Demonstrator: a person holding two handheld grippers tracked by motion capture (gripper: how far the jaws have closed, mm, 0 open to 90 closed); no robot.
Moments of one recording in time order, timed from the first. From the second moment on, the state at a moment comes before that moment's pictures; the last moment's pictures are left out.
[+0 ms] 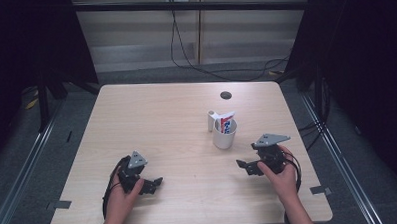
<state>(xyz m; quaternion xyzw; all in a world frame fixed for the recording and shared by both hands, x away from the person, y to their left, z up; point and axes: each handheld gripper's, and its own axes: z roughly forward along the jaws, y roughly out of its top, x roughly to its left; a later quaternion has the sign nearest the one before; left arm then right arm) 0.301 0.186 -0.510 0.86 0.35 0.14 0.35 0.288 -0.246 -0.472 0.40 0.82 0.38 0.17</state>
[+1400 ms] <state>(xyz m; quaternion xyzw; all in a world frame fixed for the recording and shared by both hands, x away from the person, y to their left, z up) 0.301 0.186 -0.510 0.86 0.35 0.14 0.35 0.259 -0.271 -0.510 0.41 0.82 0.35 0.17</state>
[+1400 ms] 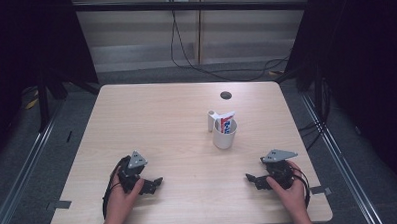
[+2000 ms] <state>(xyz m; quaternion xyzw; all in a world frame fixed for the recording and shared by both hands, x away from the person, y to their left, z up) 0.301 0.186 -0.510 0.86 0.35 0.14 0.35 0.259 -0.272 -0.511 0.42 0.82 0.36 0.16</state>
